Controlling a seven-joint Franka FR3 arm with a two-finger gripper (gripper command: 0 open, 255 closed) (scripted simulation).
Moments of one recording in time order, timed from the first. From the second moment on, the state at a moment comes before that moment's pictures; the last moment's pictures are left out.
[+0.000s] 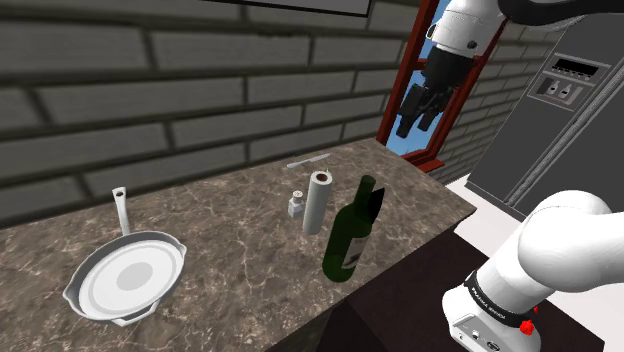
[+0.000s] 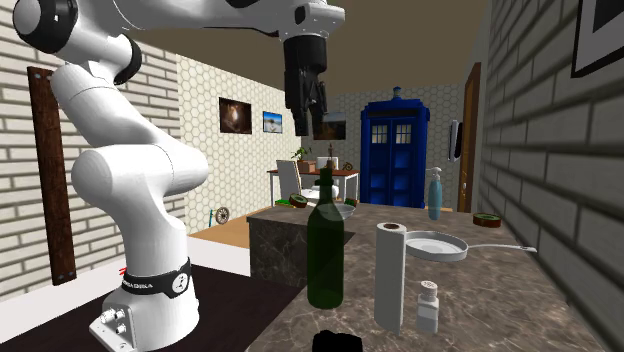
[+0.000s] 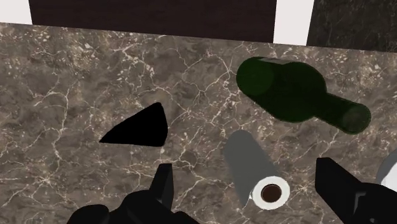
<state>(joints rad) 0.04 -0.83 0.14 -2.45 0.17 1.69 0.07</state>
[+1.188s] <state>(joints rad) 0.13 -0.76 0.46 -2.63 0.31 2.00 0.30</state>
